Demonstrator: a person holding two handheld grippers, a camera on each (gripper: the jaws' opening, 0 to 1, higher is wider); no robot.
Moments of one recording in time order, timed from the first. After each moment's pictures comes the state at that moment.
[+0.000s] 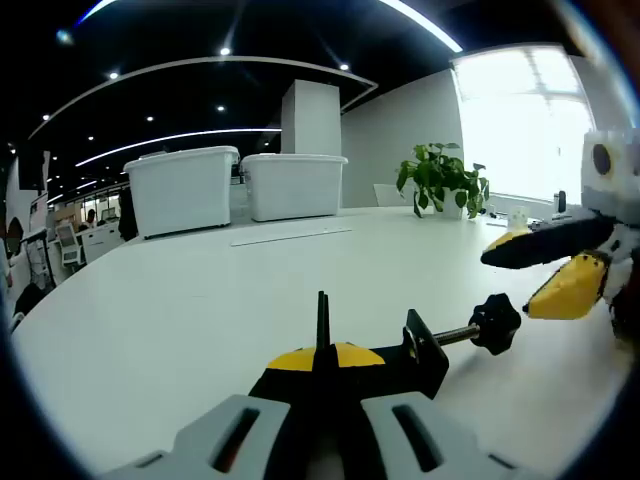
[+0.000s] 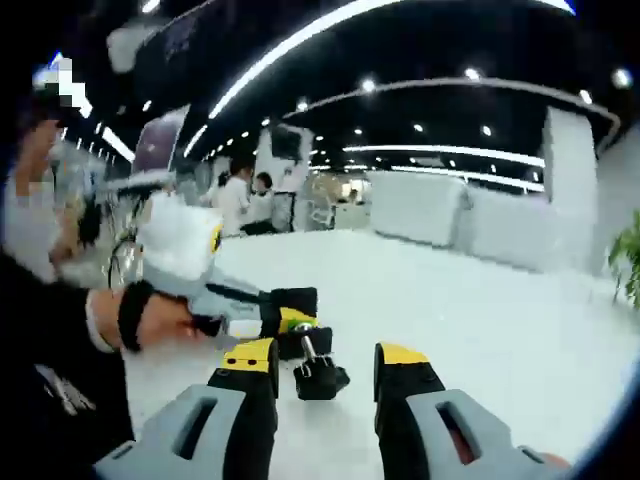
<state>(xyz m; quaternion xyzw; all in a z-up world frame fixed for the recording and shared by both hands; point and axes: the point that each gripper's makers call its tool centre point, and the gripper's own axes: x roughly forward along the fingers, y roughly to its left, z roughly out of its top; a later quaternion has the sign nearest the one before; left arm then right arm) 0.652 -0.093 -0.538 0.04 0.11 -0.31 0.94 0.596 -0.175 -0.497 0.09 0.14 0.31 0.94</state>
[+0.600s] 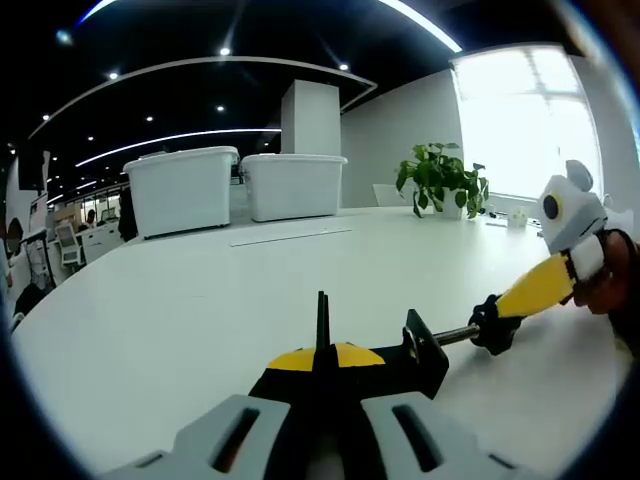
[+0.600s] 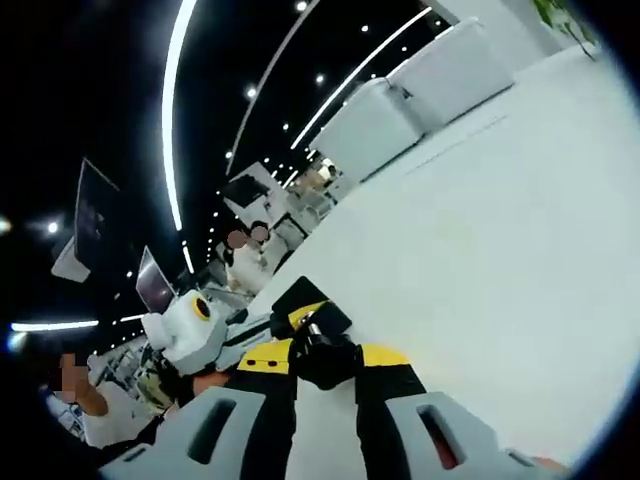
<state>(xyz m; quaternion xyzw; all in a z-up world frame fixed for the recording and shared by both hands) 0.652 -0.094 -0.539 0.04 0.11 -0.31 0.94 0.595 -0.168 -0.526 0.27 0.23 0.30 0.89</state>
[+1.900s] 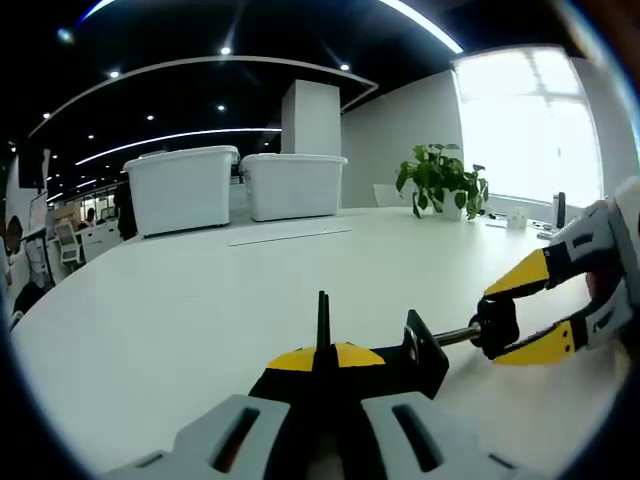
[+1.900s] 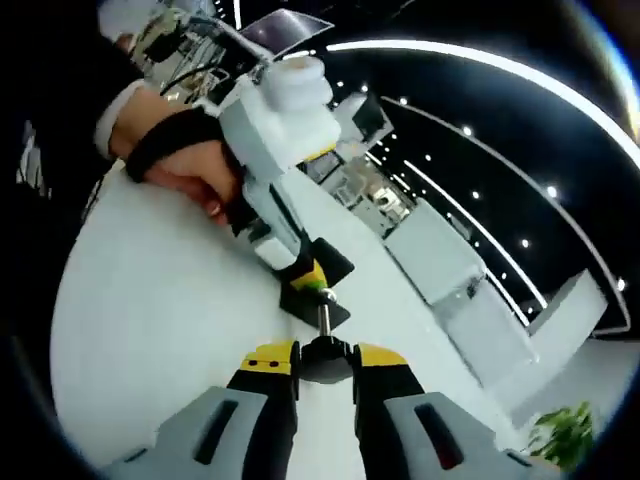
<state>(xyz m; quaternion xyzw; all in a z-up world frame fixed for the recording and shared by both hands) 0.651 -0.094 -0.538 0.04 0.11 -0.31 0.94 0.585 -0.147 -0.504 -0.28 0.04 0.32 0.90</state>
